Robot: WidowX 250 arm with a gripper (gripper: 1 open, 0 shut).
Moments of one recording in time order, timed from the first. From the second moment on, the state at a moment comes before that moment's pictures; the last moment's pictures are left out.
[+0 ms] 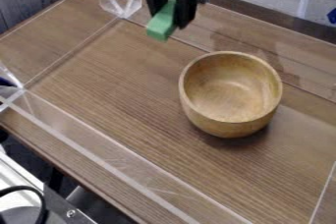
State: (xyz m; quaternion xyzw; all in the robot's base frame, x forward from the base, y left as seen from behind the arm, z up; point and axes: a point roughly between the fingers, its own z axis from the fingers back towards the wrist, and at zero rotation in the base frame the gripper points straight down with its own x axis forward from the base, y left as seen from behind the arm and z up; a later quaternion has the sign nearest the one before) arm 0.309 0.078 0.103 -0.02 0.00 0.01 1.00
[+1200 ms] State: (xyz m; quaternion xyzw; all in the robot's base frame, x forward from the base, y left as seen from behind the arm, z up) arm 0.319 0.070 0.075 -0.05 -0.01 -0.01 1.00
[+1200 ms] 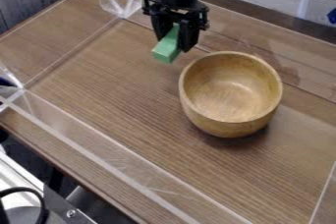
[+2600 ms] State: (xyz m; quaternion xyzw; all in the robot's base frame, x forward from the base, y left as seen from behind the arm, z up) arm 0.316 0.129 0.060 -0.04 -0.02 0.04 1.00
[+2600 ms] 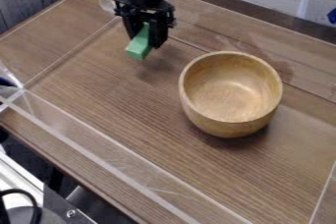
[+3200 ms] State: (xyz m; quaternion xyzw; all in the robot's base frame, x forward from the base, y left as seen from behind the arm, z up) arm 0.305 0.155 0.031 -0.04 0.00 0.07 1.00
